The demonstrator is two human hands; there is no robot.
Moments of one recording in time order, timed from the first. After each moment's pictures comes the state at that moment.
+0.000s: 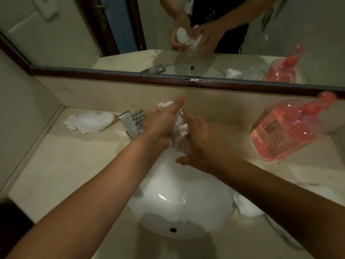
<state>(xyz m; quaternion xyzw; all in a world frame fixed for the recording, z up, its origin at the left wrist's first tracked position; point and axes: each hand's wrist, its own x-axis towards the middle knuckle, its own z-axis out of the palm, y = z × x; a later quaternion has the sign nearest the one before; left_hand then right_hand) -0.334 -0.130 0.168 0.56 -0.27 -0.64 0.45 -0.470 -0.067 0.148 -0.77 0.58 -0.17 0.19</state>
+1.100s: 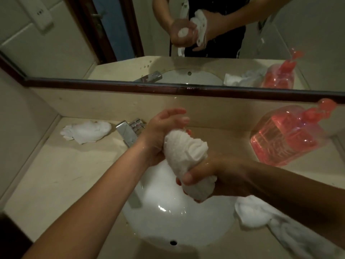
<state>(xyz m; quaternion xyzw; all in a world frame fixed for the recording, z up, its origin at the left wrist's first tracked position) -0.323 -0.123 0.185 0.40 -0.37 -0.75 0.38 -0.498 -0.051 0.186 -0.35 0.40 -0.18 0.83</state>
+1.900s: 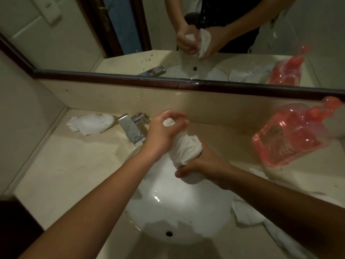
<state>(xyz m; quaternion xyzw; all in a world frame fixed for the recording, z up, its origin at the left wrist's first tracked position) -0.338 -0.128 0.131 0.54 -0.53 -0.50 0.43 -0.491 -0.060 0.125 -0.50 0.55 -0.24 0.62</state>
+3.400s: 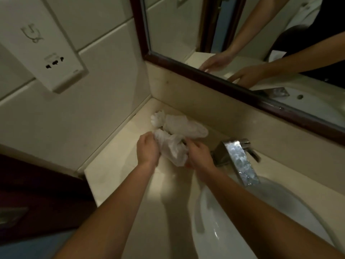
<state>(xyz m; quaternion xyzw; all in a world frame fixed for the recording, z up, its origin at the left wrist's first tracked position) 0.002 -0.183 0.009 0.77 -0.15 -0.37 0.49 -0.152 -0.210 0.033 -0.40 0.62 -0.24 0.63</state>
